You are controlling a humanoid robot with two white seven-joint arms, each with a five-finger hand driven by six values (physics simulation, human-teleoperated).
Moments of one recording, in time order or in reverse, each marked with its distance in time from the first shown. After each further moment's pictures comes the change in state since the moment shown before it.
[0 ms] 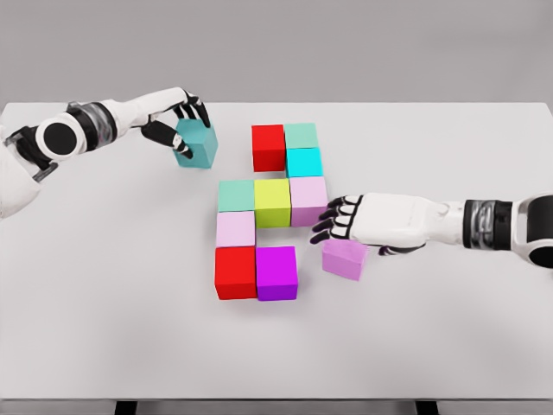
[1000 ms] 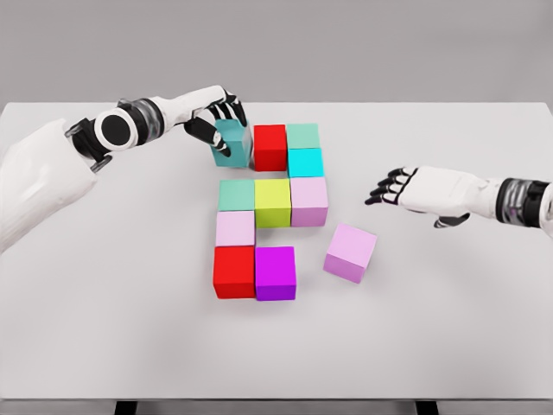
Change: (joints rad) left arm -0.015 -0.180 0.020 0.121 -0.002 0.062 -0.003; right arm -0.006 0.006 -0.092 0.213 0.187 0.000 0.000
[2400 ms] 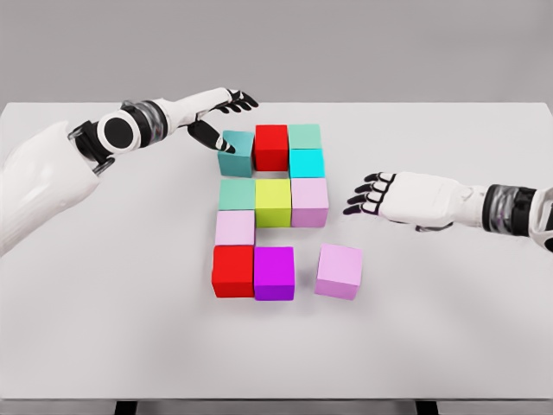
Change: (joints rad) left arm 0.008 -0.001 -0.001 -0.013 -0.009 -0.012 0.000; right arm 0.023 -0.005 -0.007 -0.139 0.000 0.000 0.000
